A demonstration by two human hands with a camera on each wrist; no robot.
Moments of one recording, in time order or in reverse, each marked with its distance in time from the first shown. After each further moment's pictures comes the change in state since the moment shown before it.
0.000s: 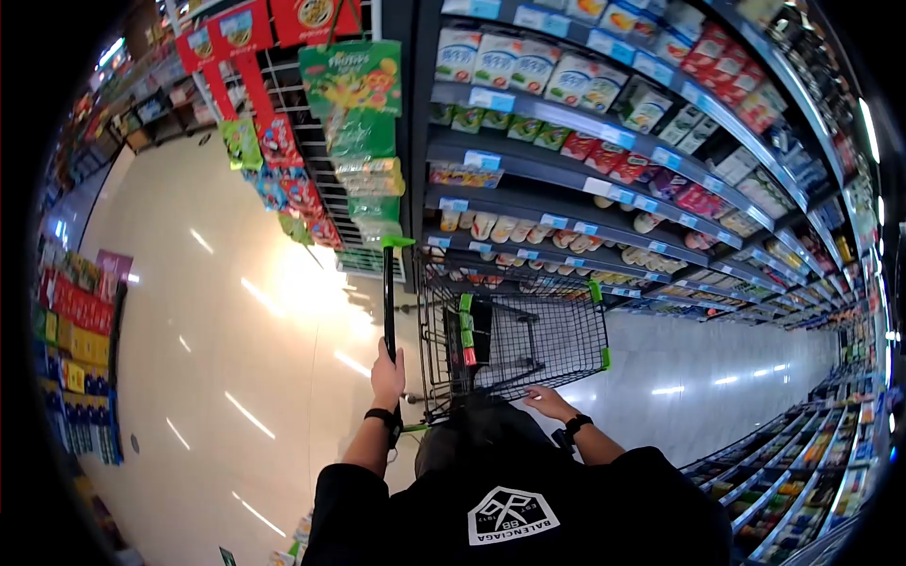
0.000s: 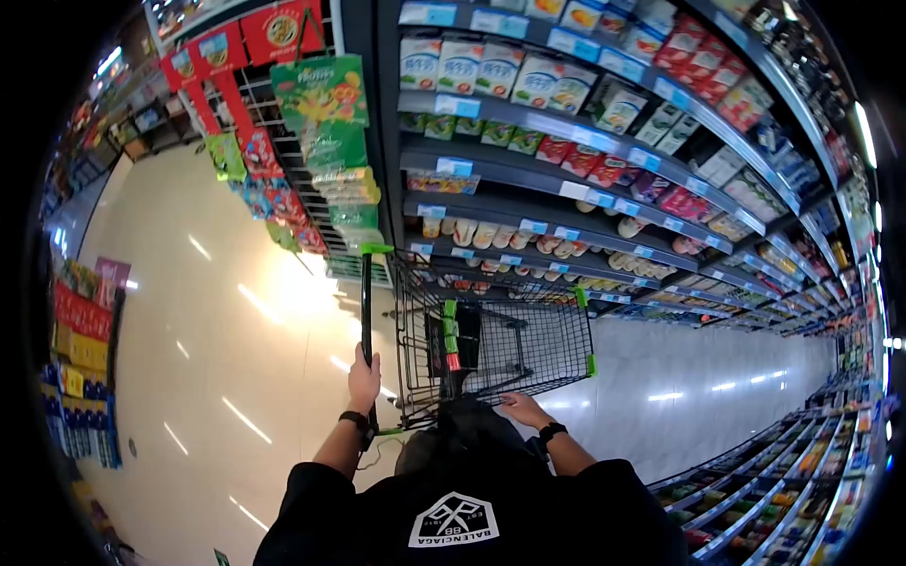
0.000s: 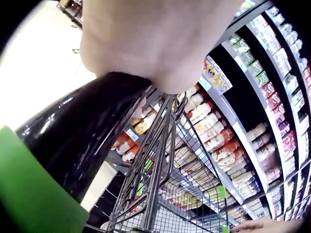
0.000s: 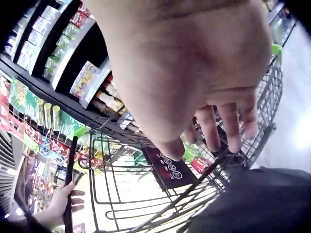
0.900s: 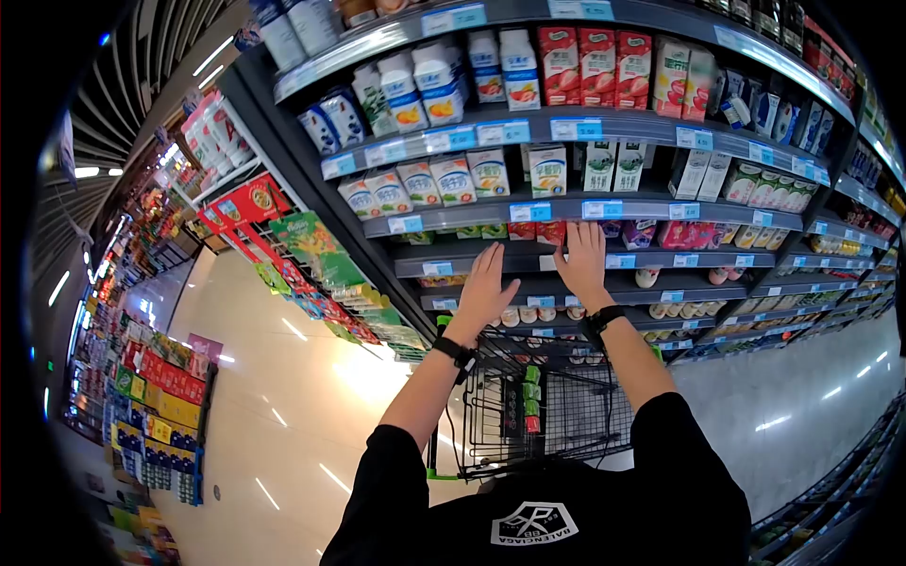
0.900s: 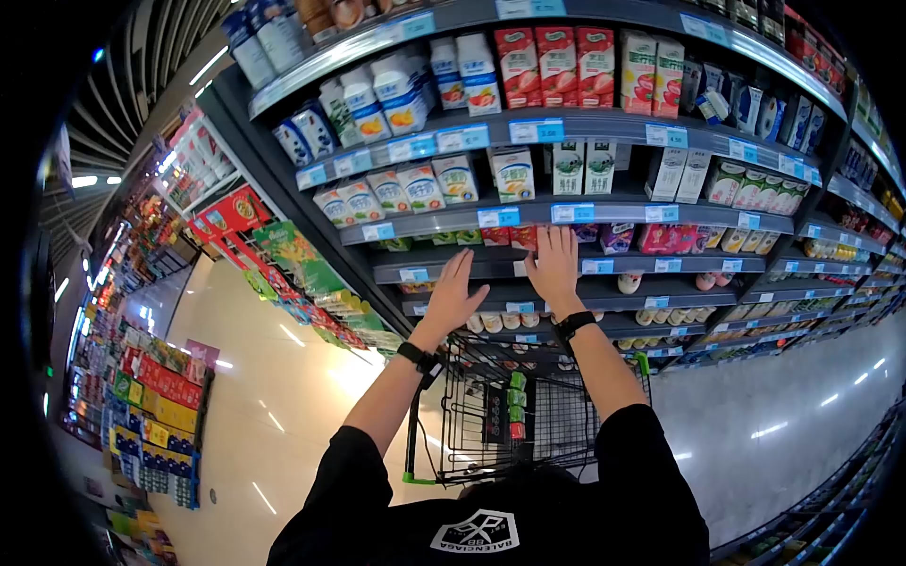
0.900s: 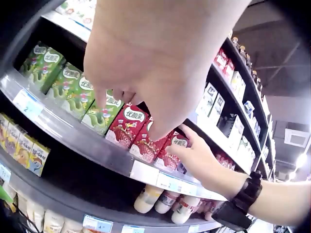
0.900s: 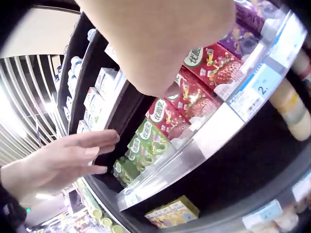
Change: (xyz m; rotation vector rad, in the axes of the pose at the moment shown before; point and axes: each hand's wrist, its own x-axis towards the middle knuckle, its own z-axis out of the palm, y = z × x) left_hand 0.103 0.488 0.070 0.284 0.192 1.115; right_hand 0.092 -0.248 -0.420 -0.412 1.385 -0.807
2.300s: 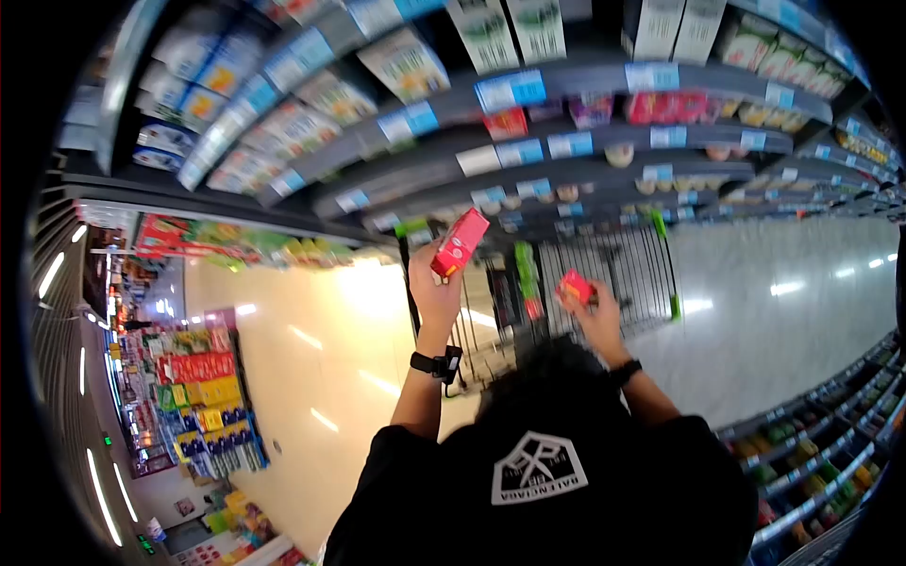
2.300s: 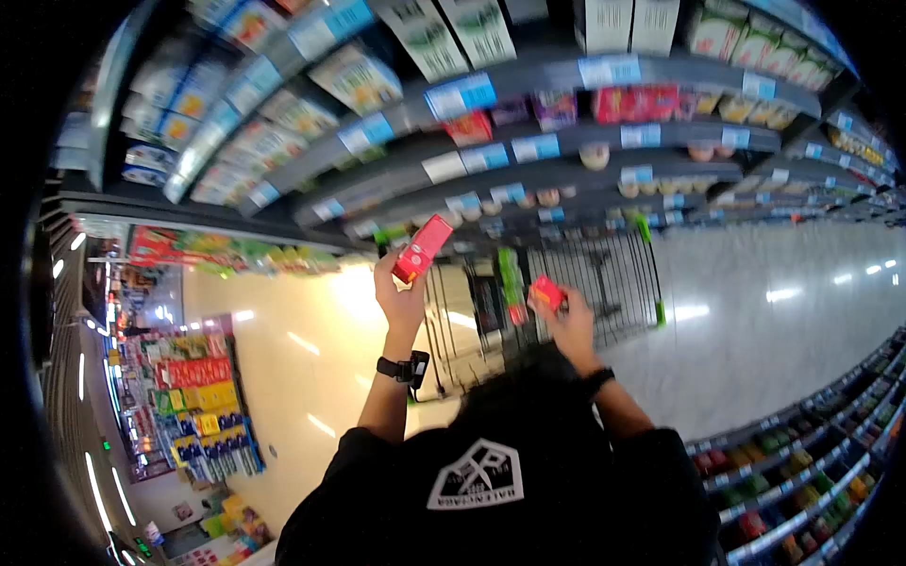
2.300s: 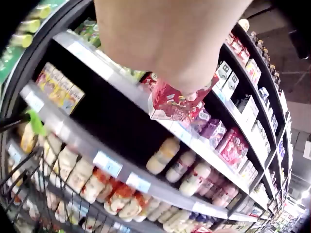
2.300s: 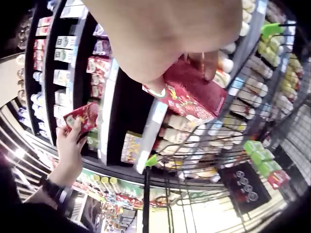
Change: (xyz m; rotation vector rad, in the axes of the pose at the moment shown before) left_hand -0.095 0.066 0.066 -0.110 0.225 -0.245; right_hand -0.297 0.051 -0.105 0.583 -0.345 0.885
